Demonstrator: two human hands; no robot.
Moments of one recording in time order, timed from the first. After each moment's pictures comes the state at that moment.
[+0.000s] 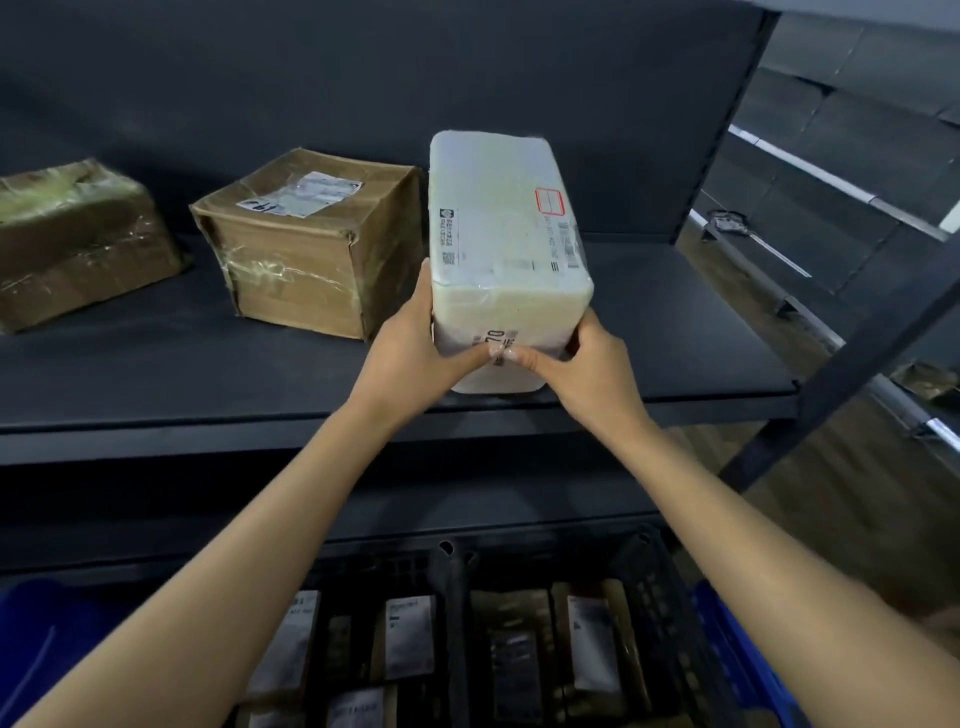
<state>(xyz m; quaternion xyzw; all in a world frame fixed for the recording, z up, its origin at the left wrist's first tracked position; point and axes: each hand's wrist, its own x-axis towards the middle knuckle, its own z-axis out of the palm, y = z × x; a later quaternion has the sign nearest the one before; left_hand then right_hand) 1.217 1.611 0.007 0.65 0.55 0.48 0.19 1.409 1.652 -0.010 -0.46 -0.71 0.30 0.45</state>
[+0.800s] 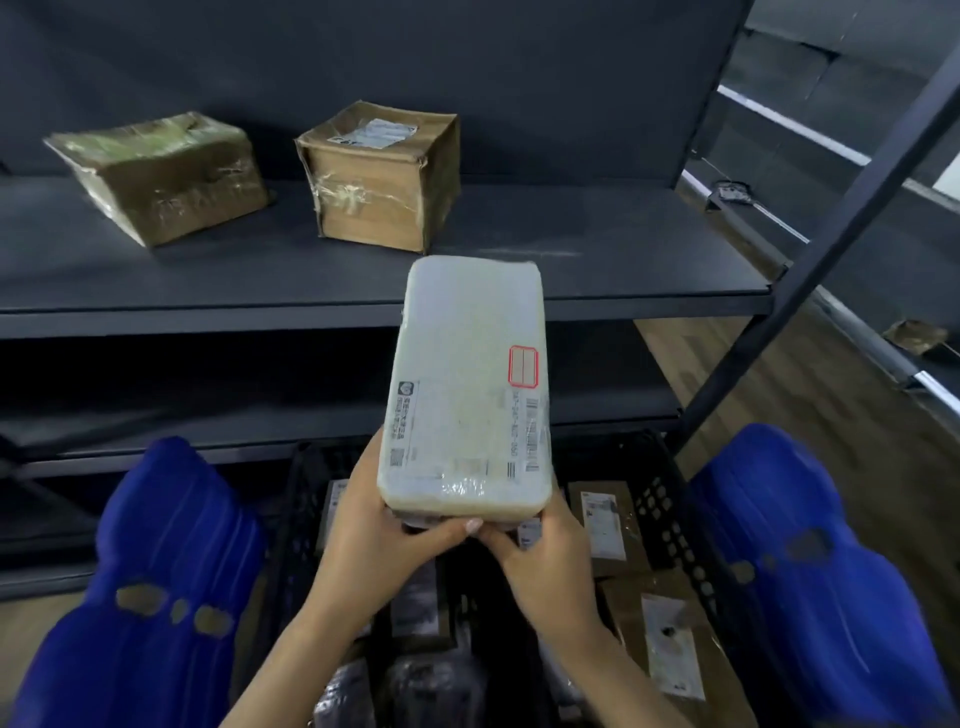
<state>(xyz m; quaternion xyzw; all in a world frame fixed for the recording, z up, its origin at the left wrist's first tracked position) 1.203 1.315 -0.061 0.58 0.55 0.53 0.29 1.369 1.340 -0.115 -0.47 -0.65 0.36 0.47</state>
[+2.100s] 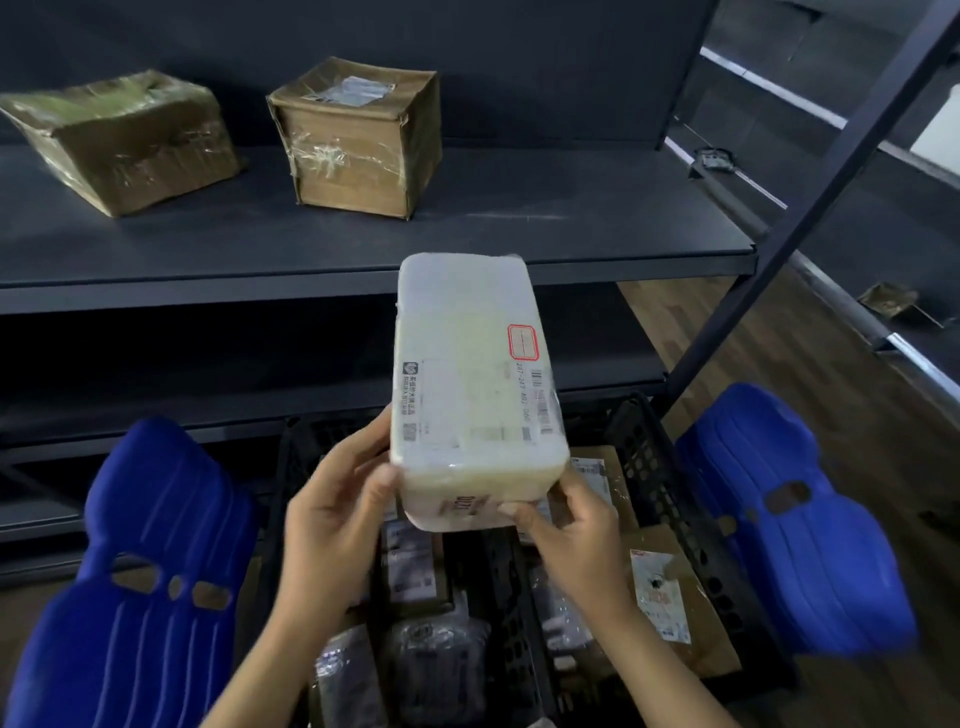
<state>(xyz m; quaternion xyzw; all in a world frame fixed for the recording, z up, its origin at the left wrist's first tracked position) 1.199 1.281 -0.057 0.53 0.50 0.62 0.31 1.398 1.321 -0.116 -0.46 -0.62 0.40 0.50</state>
